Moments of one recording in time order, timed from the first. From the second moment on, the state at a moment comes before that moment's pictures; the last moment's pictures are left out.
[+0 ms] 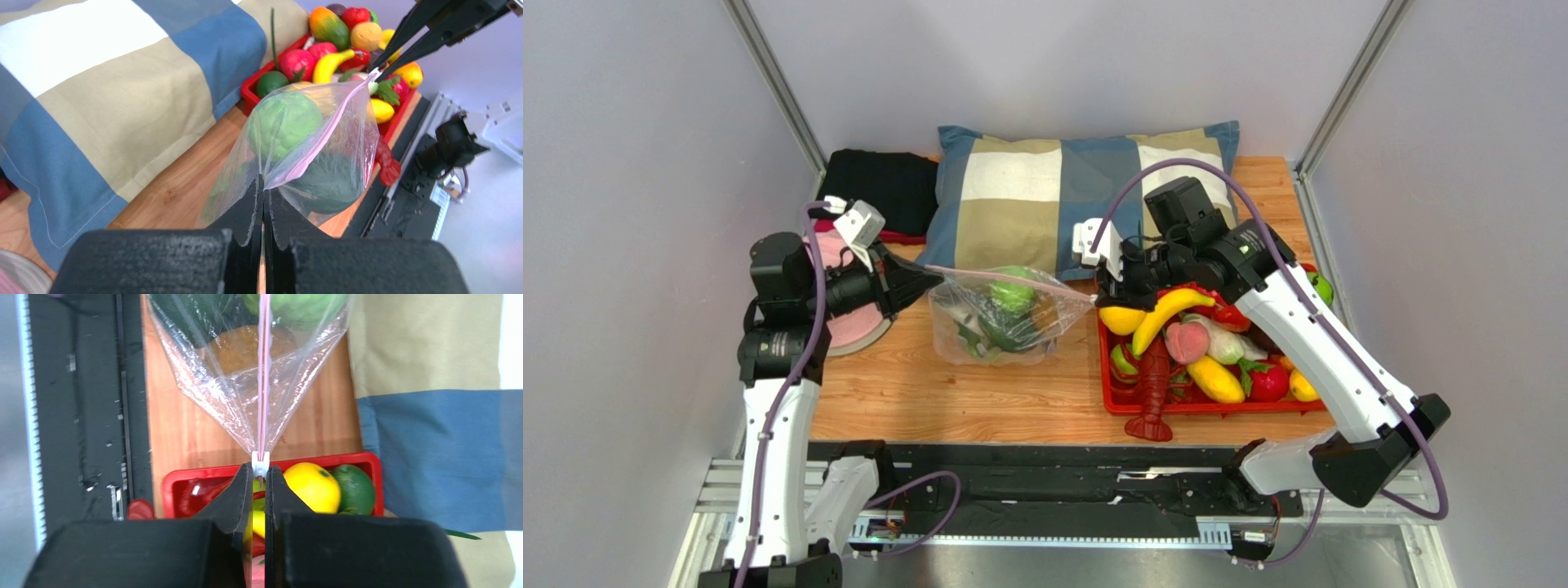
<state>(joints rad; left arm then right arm) 0.08 0.83 1.01 -0.46 1.01 -0.02 0.62 1.37 1.58 -1.06 -0.54 -0.73</state>
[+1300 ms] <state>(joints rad) 0.03 1.24 1.19 -0.52 0.73 0.03 0.58 1.64 1.69 -0.85 -0.35 -0.46</state>
